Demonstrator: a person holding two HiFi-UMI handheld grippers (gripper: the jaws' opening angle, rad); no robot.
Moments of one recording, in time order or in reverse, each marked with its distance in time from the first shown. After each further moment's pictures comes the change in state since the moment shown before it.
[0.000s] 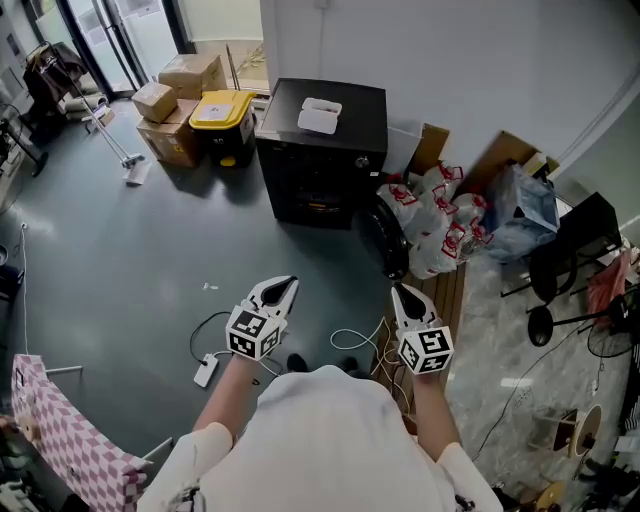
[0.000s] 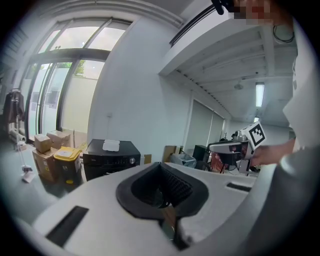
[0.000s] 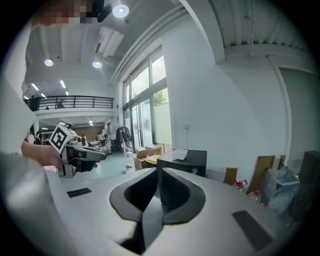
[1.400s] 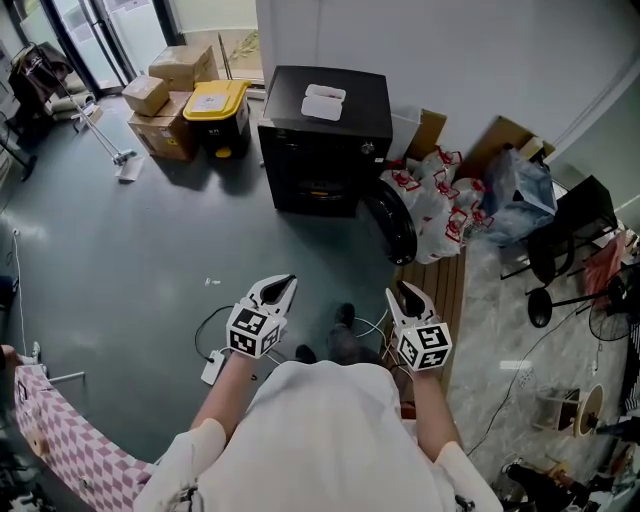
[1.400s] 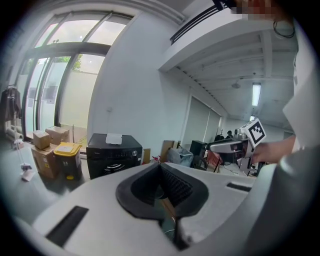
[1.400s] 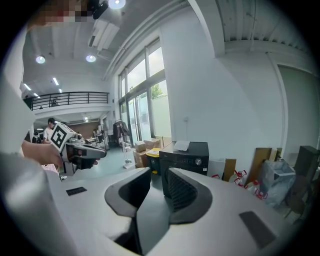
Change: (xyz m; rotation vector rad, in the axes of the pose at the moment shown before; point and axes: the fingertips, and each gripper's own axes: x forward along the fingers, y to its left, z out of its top) left arm -0.036 0.045 -0.036 -0.002 0.058 -0.044; right arm 0.021 0.059 -0.034 0.038 0.081 -0.043
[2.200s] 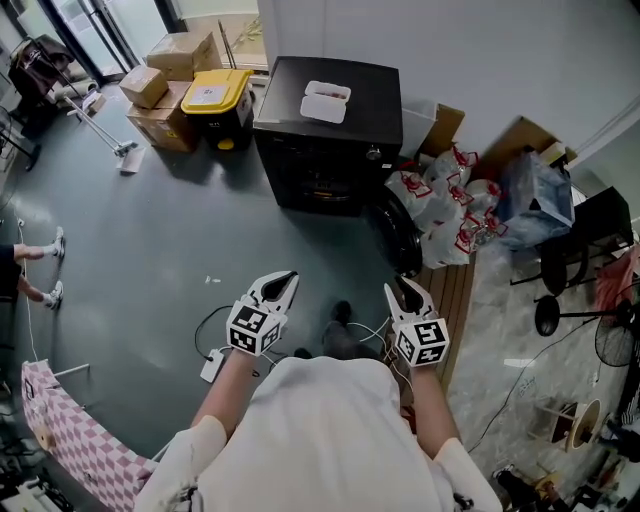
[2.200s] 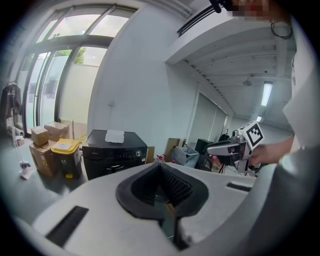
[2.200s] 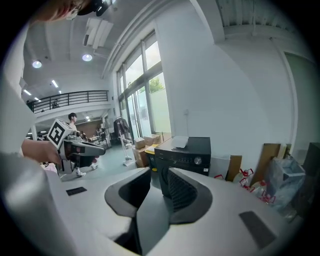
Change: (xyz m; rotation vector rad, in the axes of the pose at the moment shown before) left arm 0.113 0.052 0.022 -0.035 0.046 0.032; right arm 0.108 -0.090 0.005 0.022 0.062 0.052
